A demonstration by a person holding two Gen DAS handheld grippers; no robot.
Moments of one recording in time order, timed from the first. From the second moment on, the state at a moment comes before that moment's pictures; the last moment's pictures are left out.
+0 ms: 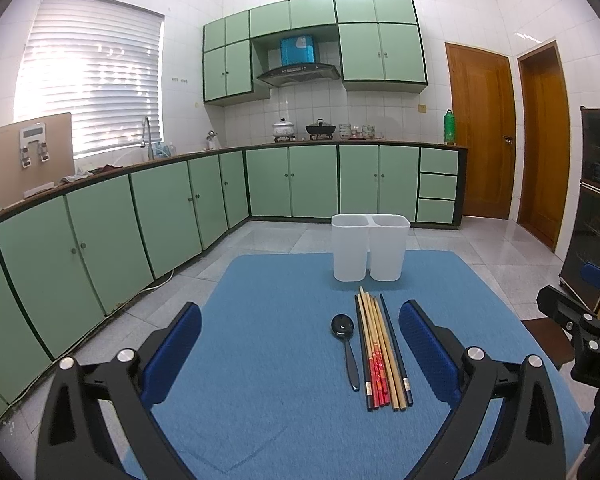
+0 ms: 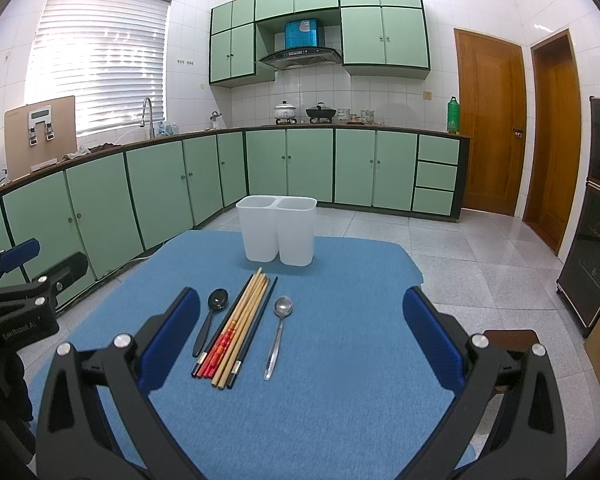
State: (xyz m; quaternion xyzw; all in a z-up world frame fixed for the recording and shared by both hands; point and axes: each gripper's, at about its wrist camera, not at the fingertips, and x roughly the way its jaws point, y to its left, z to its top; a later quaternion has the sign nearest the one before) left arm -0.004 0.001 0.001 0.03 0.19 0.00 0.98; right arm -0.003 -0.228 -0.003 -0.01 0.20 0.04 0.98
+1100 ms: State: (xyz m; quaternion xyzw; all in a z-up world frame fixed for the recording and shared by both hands) left arm -0.001 0.004 0.002 0.03 0.19 0.01 0.98; right arm -0.002 -0.231 -0.003 0.00 0.20 0.04 0.98
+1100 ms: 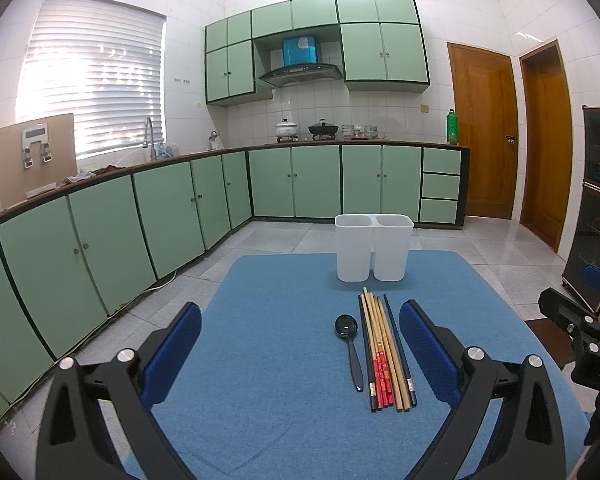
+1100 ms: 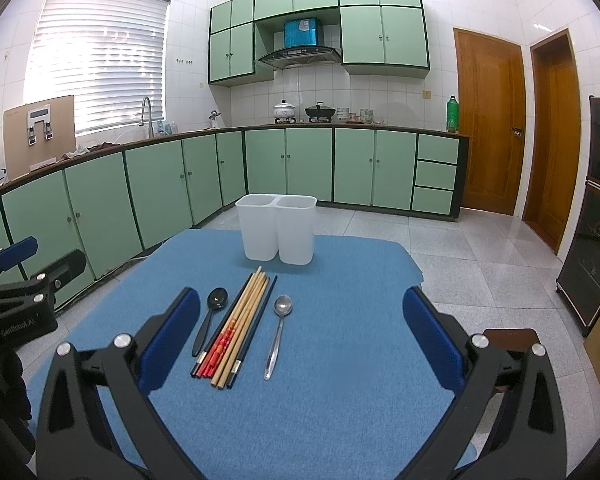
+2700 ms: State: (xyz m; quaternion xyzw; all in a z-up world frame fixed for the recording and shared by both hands) left arm 0.186 0.045 -0.115 0.03 0.40 0.04 0.92; right arm 0.231 -0.195 -0.145 0.03 0.46 0.08 0.88
